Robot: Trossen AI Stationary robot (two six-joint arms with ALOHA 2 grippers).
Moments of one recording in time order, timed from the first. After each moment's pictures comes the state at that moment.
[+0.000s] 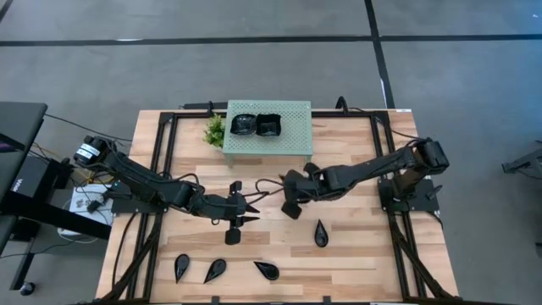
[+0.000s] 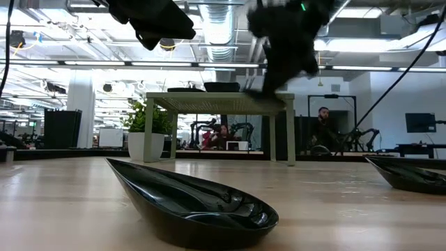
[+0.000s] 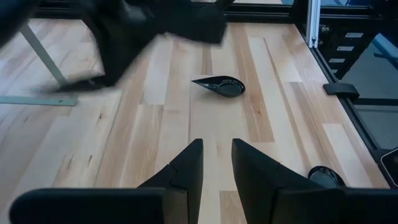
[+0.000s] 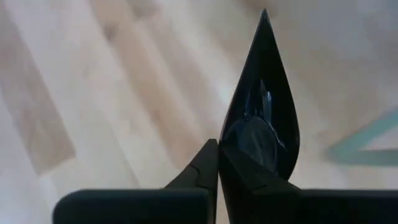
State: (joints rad) left arm -0.42 1.38 0.82 0.05 -0.33 -0.17; right arm 0.18 1.66 1.24 -0.68 0.36 0.62
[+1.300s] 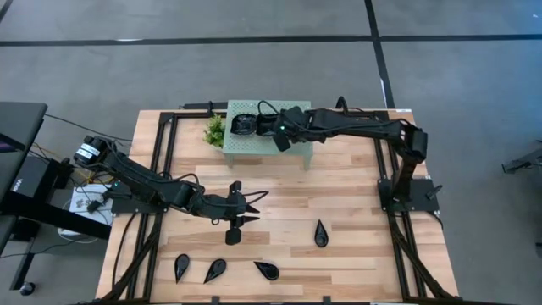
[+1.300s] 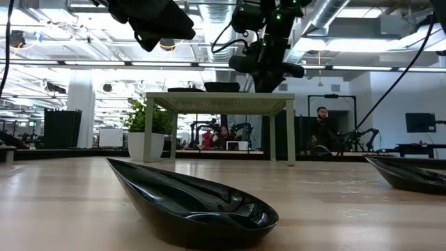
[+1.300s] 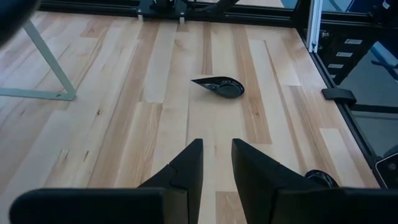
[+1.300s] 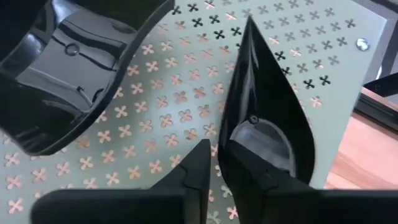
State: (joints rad) left arm -0.42 1.38 0.82 0.05 -0.33 -0.21; right arm -0.28 1.80 1.57 -0.93 0.44 0.67
